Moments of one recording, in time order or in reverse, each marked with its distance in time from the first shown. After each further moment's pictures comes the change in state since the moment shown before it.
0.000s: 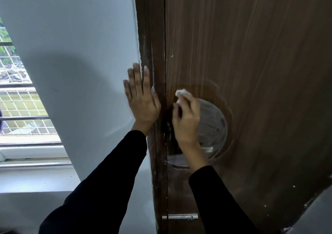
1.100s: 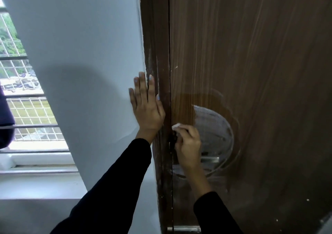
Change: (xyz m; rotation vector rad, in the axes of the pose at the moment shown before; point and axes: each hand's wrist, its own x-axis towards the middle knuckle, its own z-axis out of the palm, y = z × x) left_hand 0.005 -0.001 -0.001 -0.022 -0.028 -0.001; right_hand -0.042 0.014 -0.003 -0.019 -0.198 0.023
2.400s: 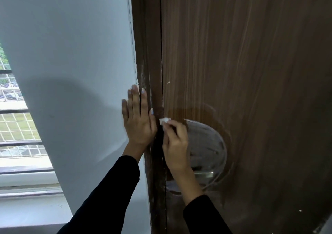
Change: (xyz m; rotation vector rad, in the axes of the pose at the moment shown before) left_hand 0.004 -0.009 0.001 0.019 -0.006 0.101; right_hand 0.038 -0.024 0.008 -0.052 0.095 -0.097
